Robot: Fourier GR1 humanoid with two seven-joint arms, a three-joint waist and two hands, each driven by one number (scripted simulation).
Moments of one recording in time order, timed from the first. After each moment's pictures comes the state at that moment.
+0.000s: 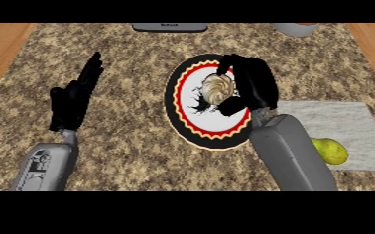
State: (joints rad) left arm -0.27 0.19 0.02 -1.42 -0.09 0.02 0.11; right arm -0.54 -0.07 0.26 -1.42 0.94 0.00 0.42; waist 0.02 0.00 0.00
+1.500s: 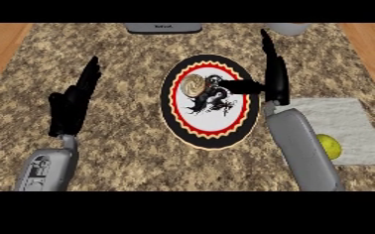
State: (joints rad) left arm -0.23 0.17 0.04 -1.44 -0.11 0.03 0.11; right arm -0.55 -0.10 0.11 -1.14 0.30 -0.48 0.17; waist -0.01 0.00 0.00
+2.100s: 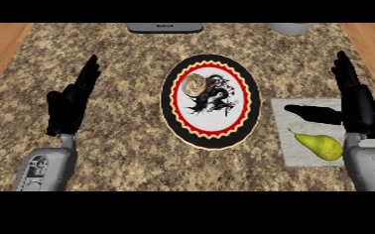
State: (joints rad) left arm -0.24 0.17 0.05 -1.45 -0.11 0.01 0.12; right arm -0.23 -0.34 -0.09 -1.38 0.07 -0.22 0.02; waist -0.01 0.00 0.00
